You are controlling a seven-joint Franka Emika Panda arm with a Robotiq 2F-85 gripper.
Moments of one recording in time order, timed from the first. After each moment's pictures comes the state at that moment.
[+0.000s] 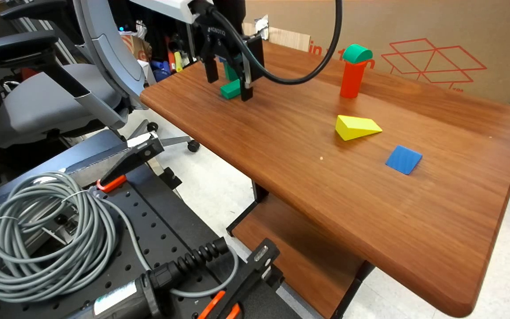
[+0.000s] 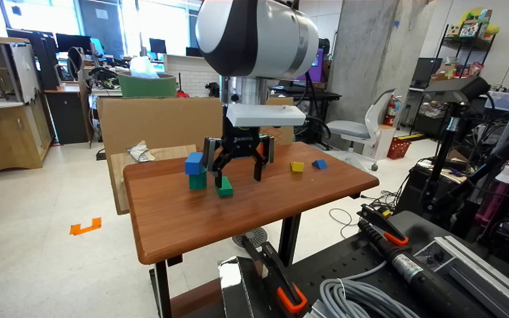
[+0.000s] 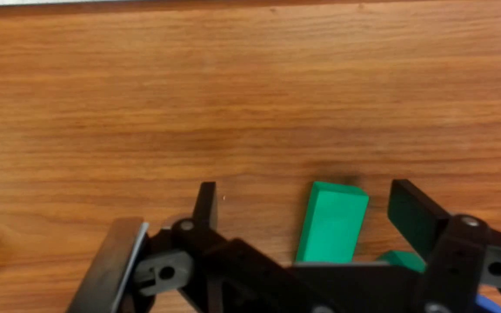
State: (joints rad) arm 0.13 0.40 0.08 -2.25 -0.02 2.62 0.20
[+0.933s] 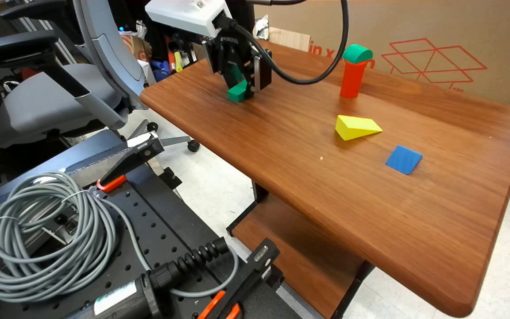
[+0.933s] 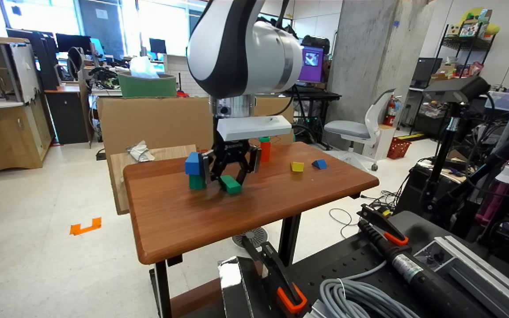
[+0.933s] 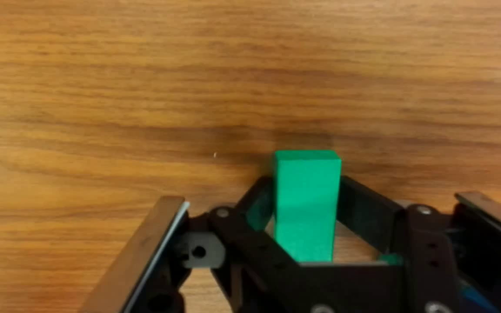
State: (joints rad) arm 0.19 0.51 0.03 -2.16 -0.09 2.67 0.22
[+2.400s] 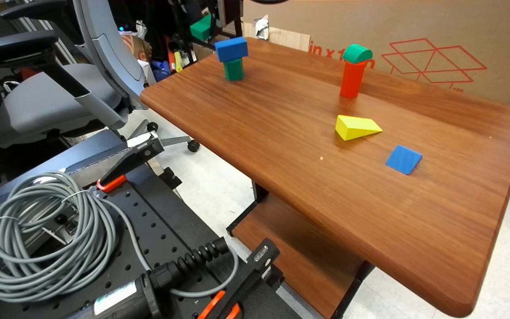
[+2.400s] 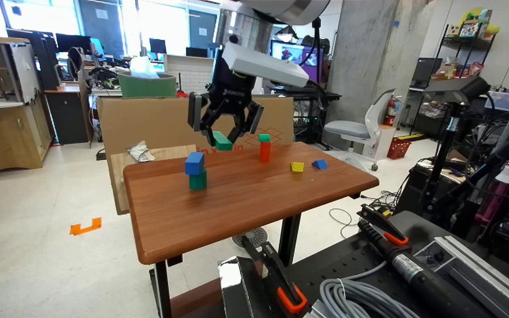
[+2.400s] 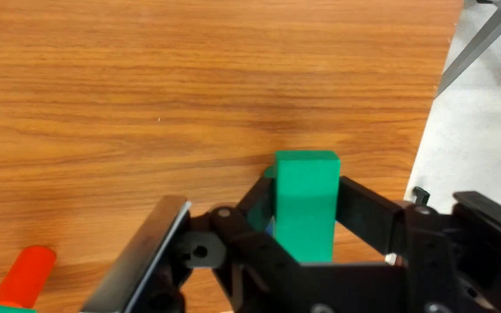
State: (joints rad) arm 0.09 0.17 0.17 -2.36 0.17 2.67 0.03
